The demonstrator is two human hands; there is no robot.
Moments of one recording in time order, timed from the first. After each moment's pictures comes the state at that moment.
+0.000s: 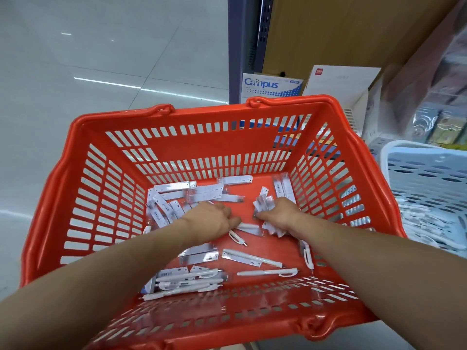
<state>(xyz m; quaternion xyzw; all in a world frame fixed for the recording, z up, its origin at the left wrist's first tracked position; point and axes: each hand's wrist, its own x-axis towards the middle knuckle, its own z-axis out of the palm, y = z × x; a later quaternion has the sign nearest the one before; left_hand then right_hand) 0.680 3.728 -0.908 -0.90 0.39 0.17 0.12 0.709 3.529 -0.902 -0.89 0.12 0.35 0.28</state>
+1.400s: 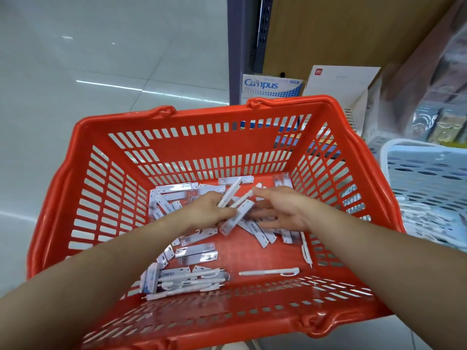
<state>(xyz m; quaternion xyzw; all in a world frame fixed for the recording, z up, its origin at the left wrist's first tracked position) 0.686 3.730 -0.879 -0.82 -0.04 0.33 -0.47 0.716 3.536 -0.862 -0.65 0.22 0.43 0.58</state>
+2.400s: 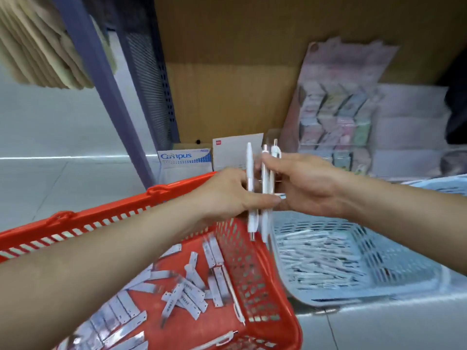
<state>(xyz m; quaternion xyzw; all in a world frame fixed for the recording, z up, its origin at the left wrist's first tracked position) 0.753 3.549 -0.670 -0.78 0.17 0.26 -0.54 0.737 3.394 -0.647 -0.63 0.12 0.23 0.73</state>
